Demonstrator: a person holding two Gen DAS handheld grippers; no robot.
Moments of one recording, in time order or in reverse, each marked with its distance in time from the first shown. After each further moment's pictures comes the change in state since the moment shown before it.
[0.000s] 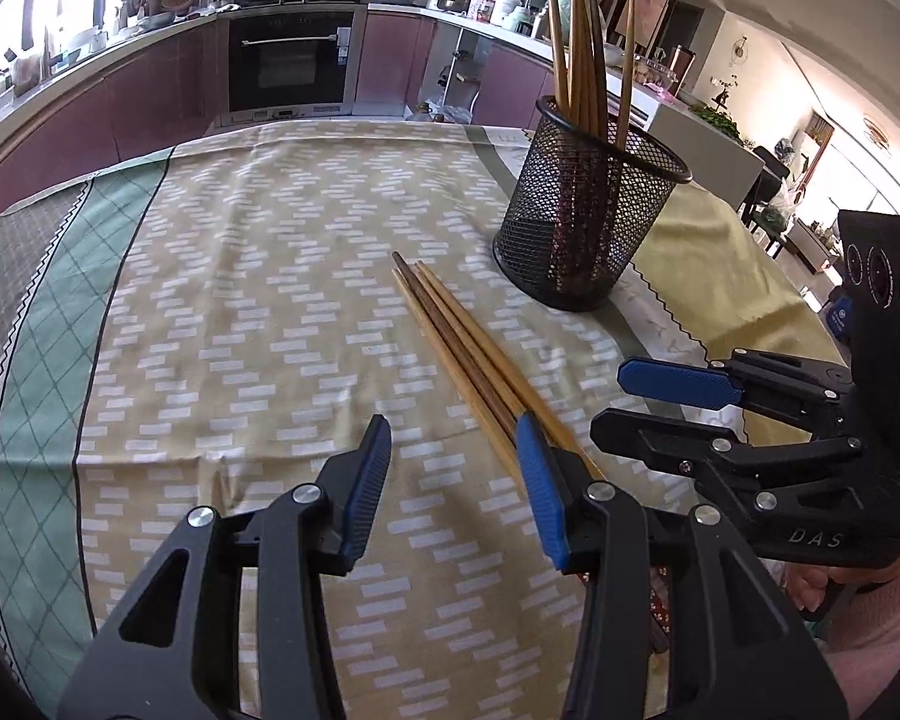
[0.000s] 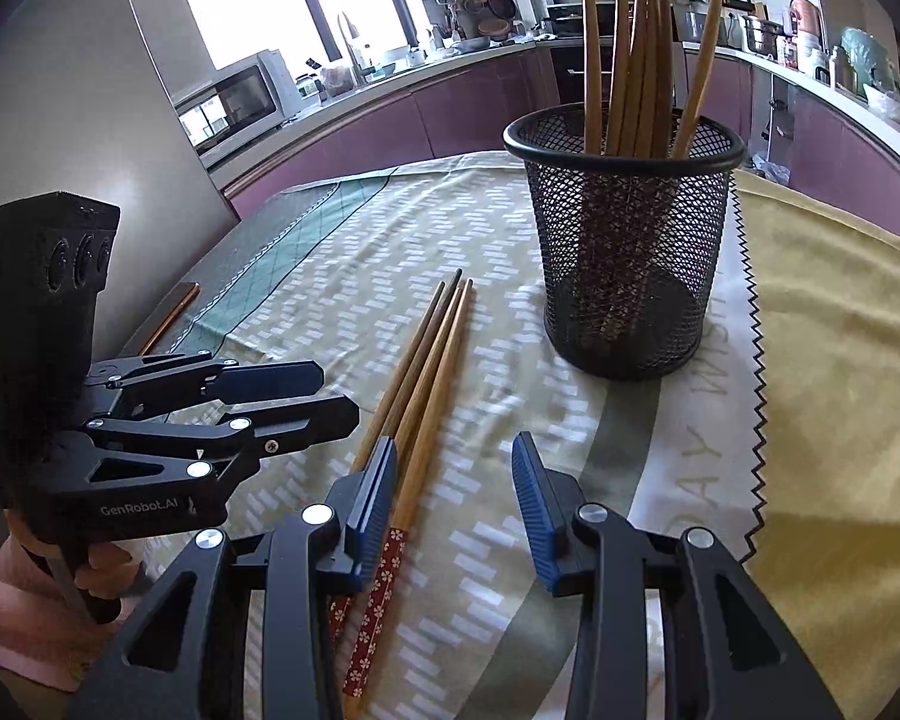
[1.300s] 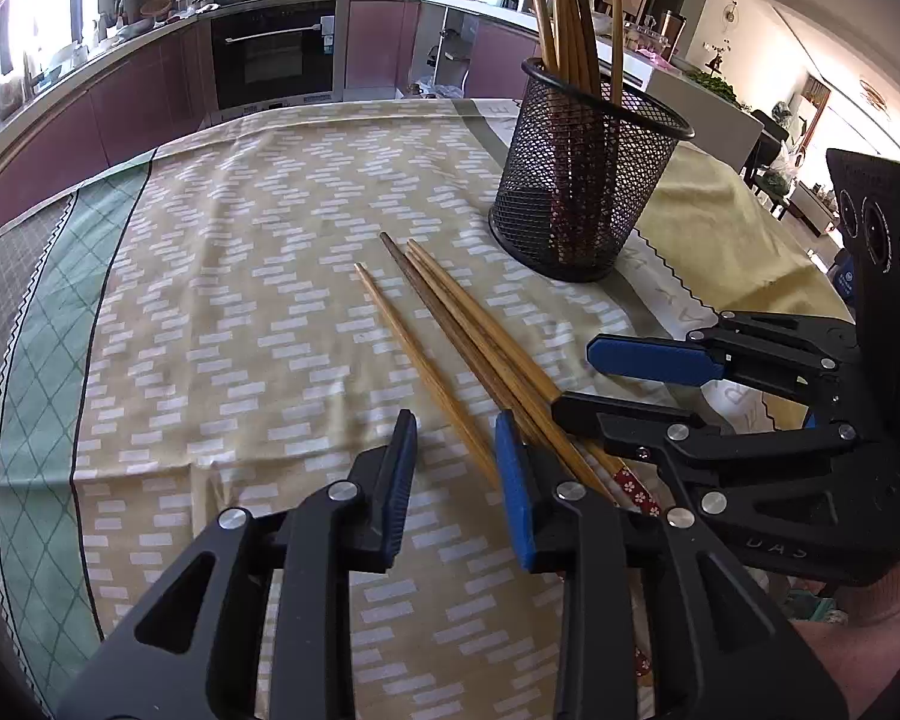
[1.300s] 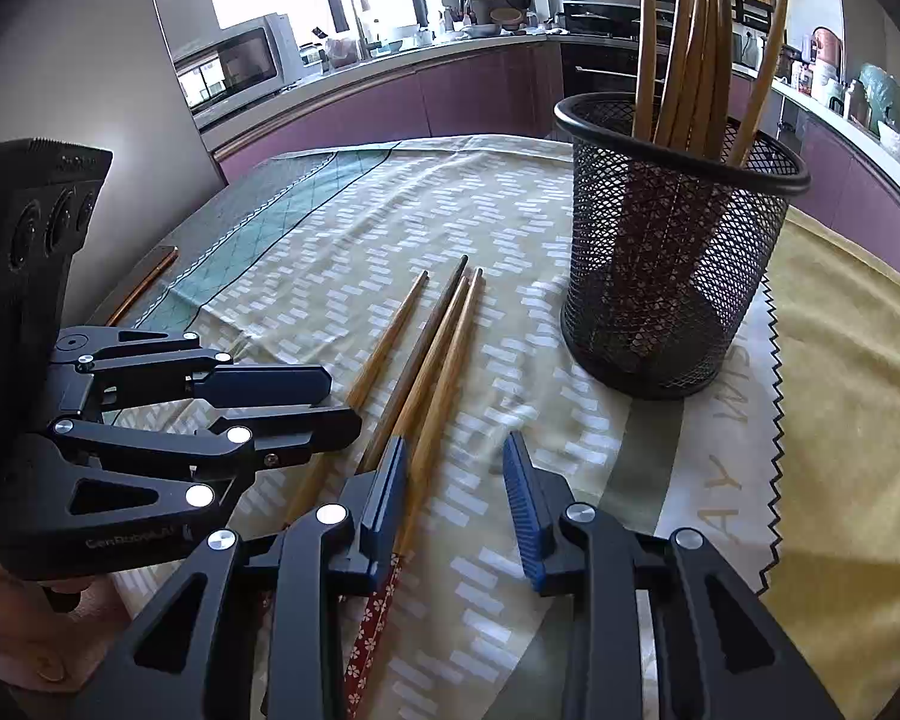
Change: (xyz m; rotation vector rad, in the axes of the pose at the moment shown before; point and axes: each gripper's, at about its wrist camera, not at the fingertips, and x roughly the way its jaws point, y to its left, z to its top) left arm 0.010 -0.004 -0.002 0.063 0.049 0.023; right arm 0.023 0.016 0.005 -0.090 0.042 -0.081
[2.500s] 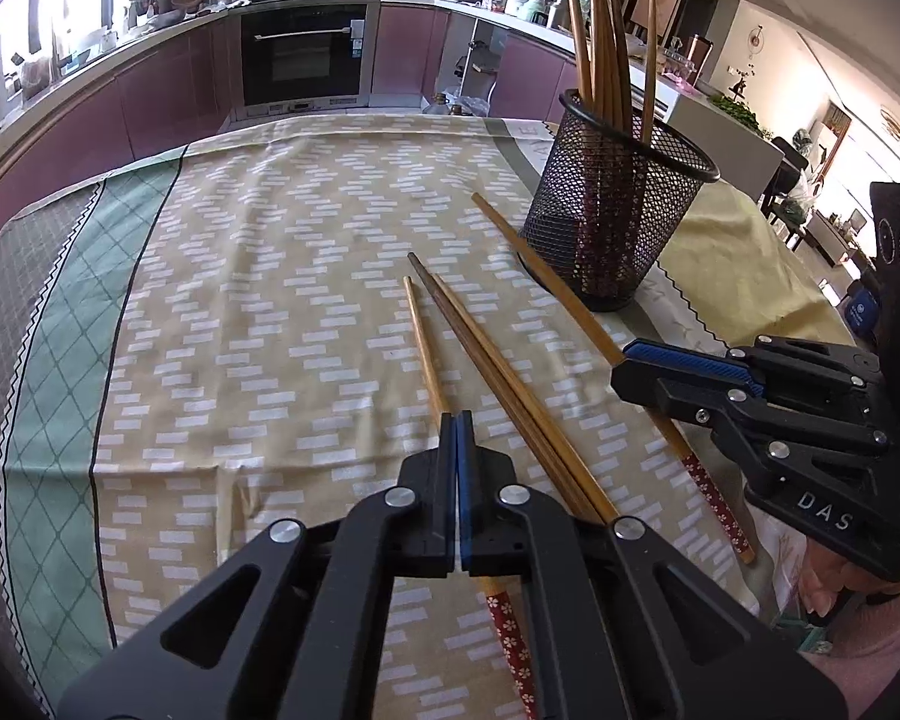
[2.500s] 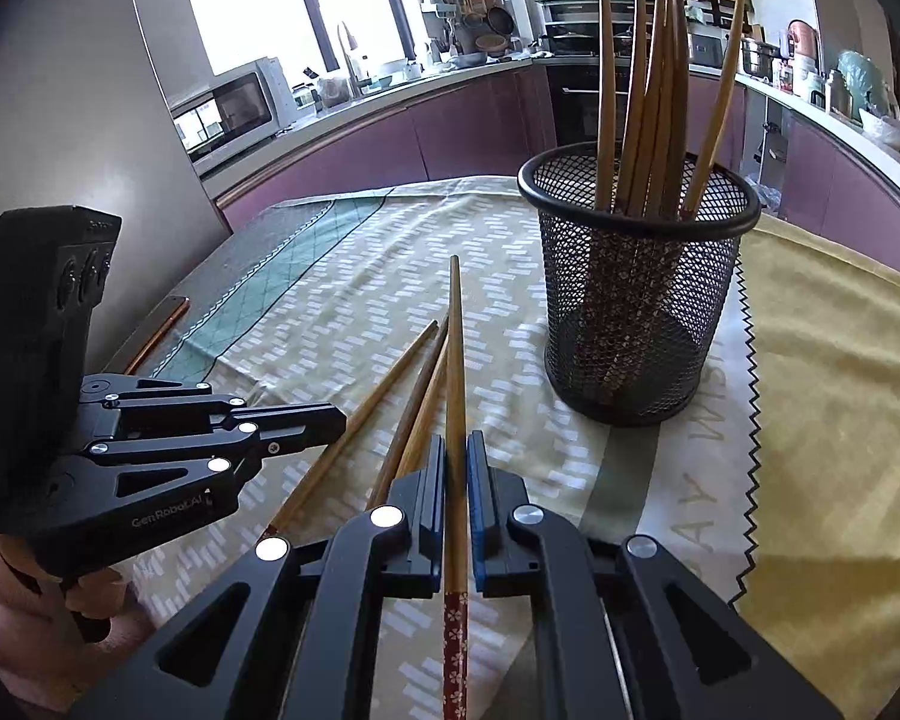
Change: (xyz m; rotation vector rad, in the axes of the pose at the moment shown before) left arm -0.007 0.007 0.003 -0.058 -0.020 0.033; right arm -0.022 -0.013 0.004 0.065 -0.082 0.043
